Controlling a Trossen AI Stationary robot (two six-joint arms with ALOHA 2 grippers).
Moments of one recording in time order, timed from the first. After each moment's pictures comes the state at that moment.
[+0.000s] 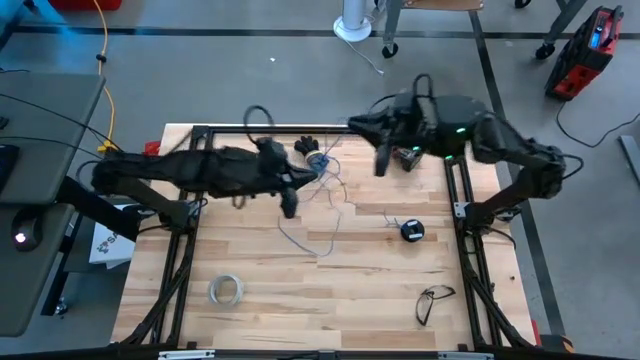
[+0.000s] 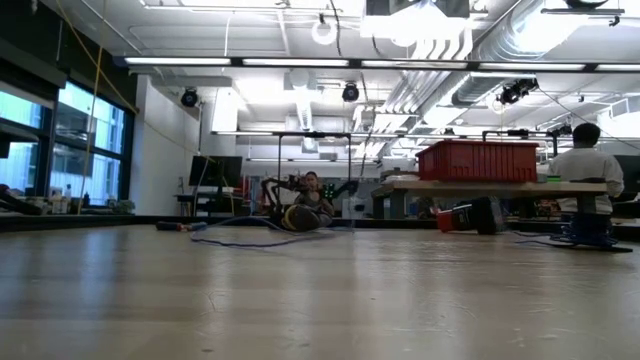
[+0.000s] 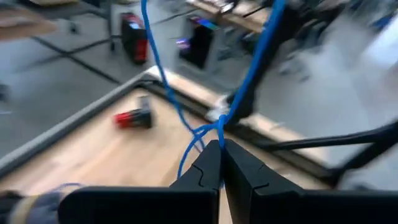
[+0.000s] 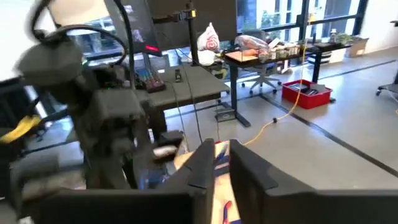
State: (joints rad) left arm -0.17 1.39 1.59 -0.53 -0.44 -0.48; right arm 0.02 1.43 1.88 -0.56 0.33 0.14
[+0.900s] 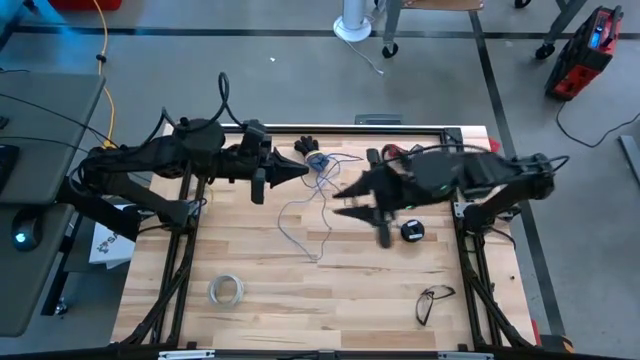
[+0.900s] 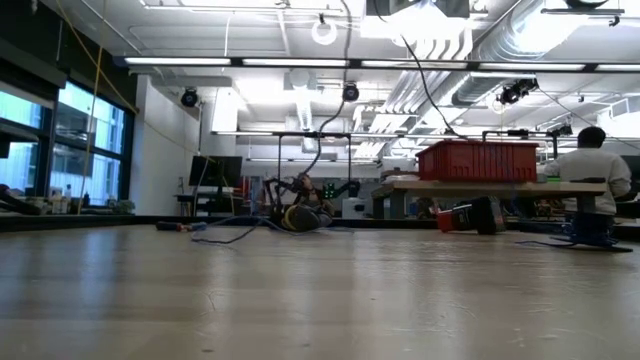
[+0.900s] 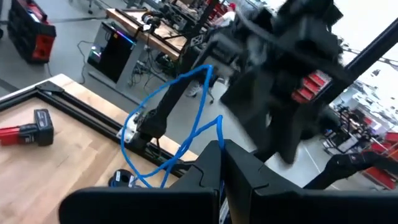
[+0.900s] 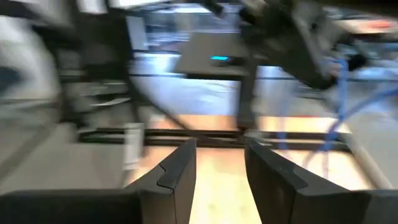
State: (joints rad) left arm -0.08 1.29 1.59 -0.39 -0.09 -0.60; right arm 0.27 1.52 1.88 -0.62 0.20 0.07
